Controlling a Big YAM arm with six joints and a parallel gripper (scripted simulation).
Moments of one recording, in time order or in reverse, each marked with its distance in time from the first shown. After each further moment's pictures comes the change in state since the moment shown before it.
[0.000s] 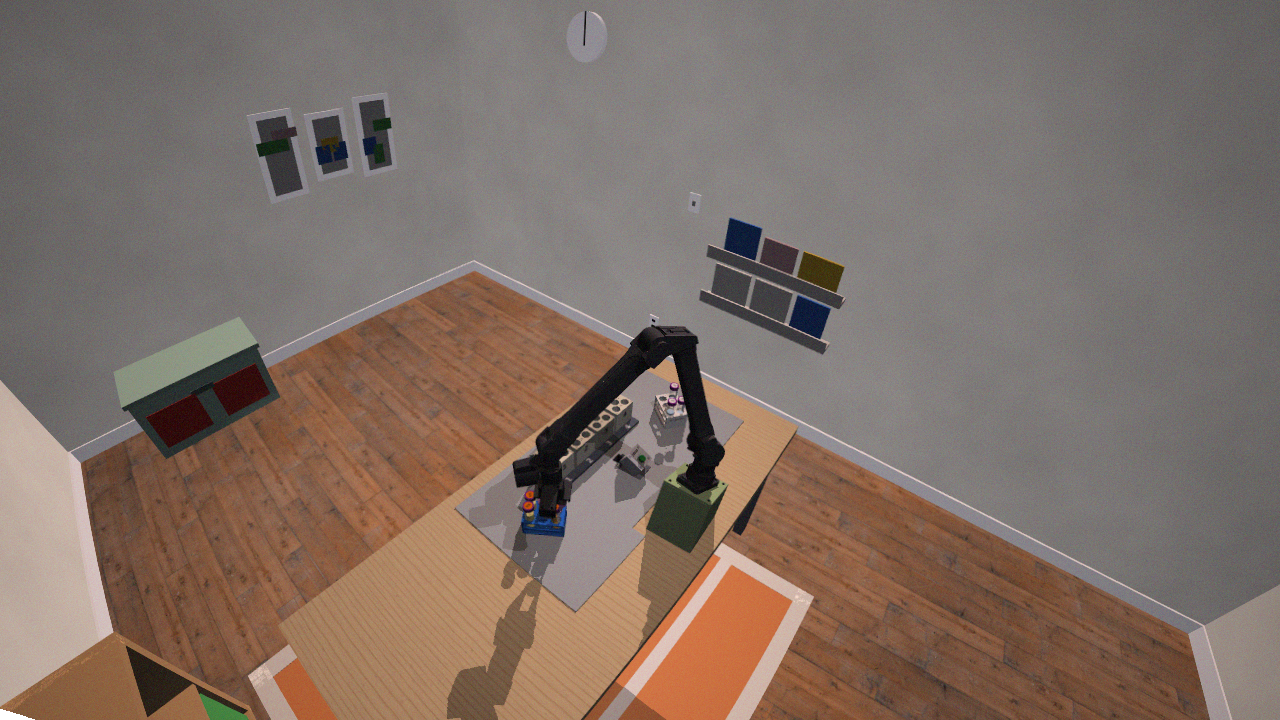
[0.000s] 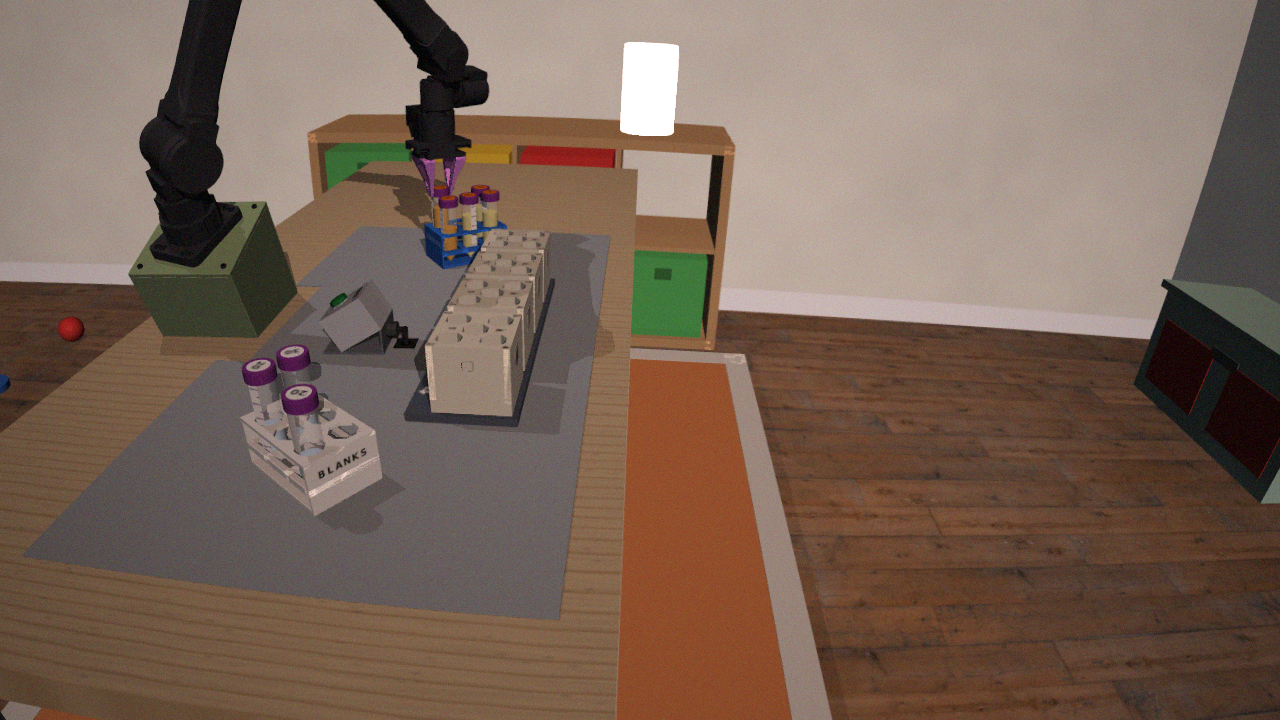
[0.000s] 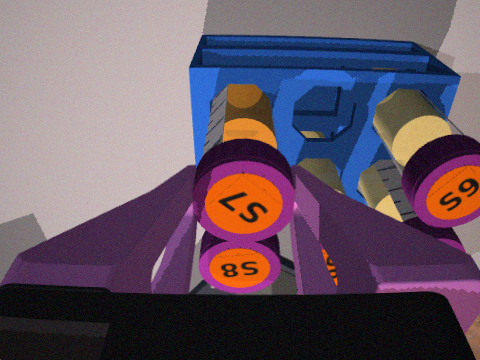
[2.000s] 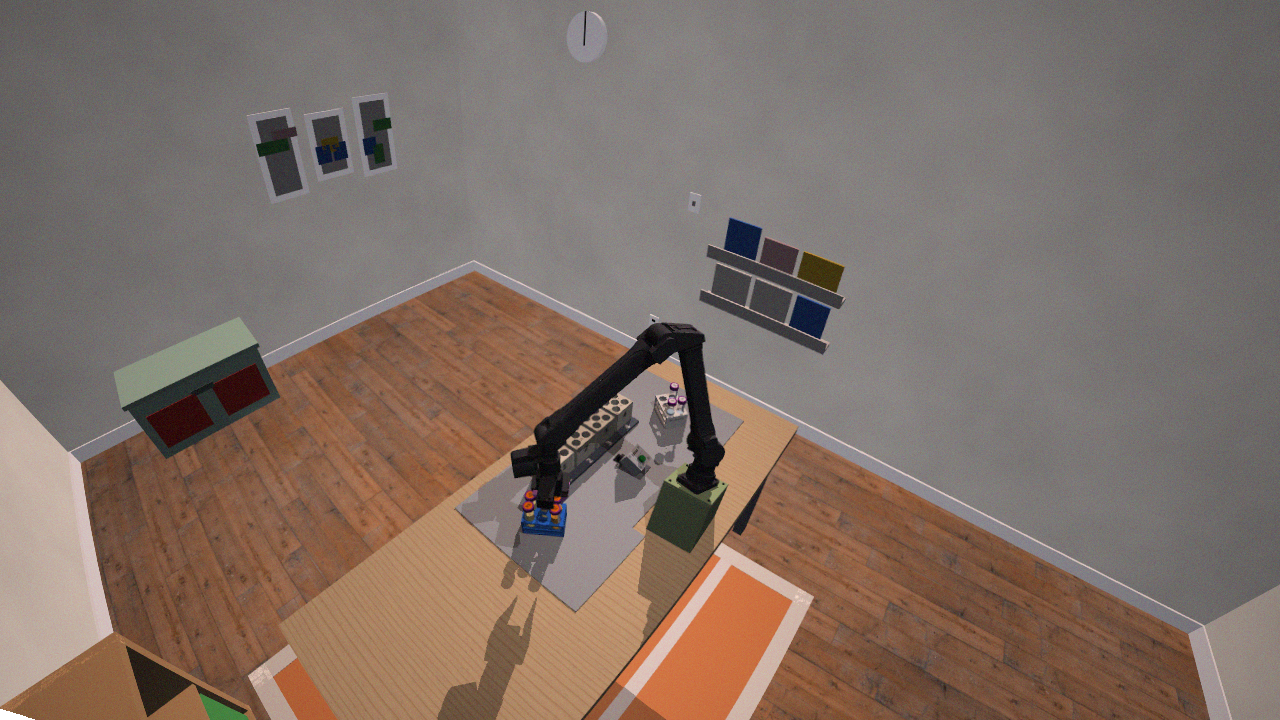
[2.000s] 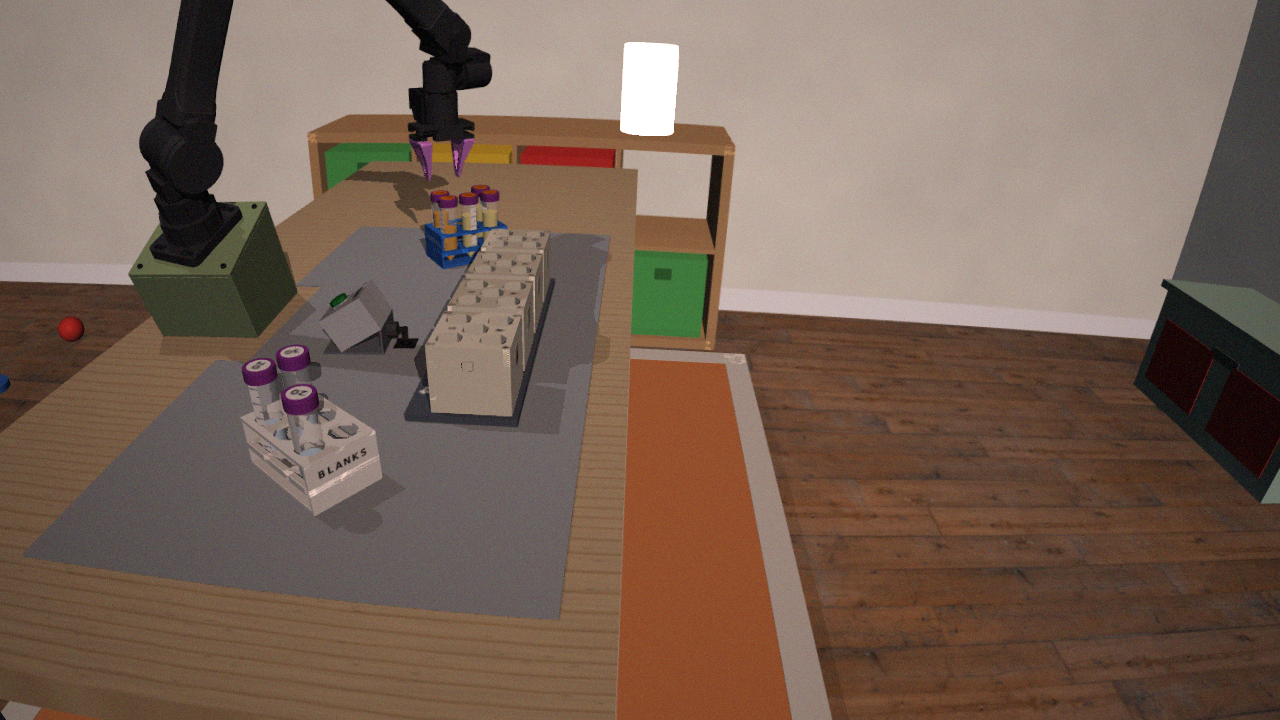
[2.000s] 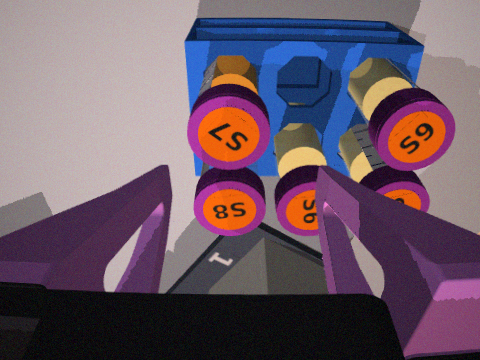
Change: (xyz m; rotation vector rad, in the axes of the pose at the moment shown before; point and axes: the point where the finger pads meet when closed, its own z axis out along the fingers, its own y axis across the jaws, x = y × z) arm 0.004 -0.005 -0.031 0.010 -0.006 0.014
